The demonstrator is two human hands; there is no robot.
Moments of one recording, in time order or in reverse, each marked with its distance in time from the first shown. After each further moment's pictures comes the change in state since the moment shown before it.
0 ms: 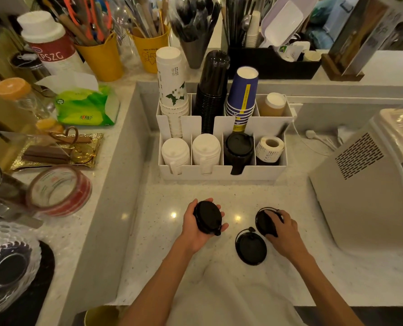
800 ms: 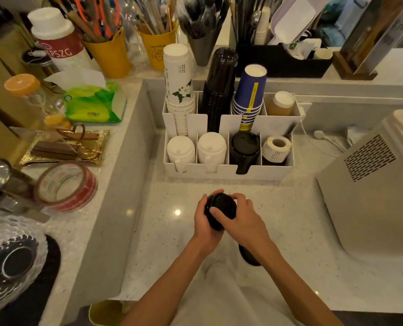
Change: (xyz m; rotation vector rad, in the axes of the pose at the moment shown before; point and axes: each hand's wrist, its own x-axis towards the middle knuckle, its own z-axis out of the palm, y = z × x) left_hand -0.014 -0.016 0.026 0.144 -0.005 0.227; right_hand -0.037 -0.160 -0.024 0.320 0.028 -0.033
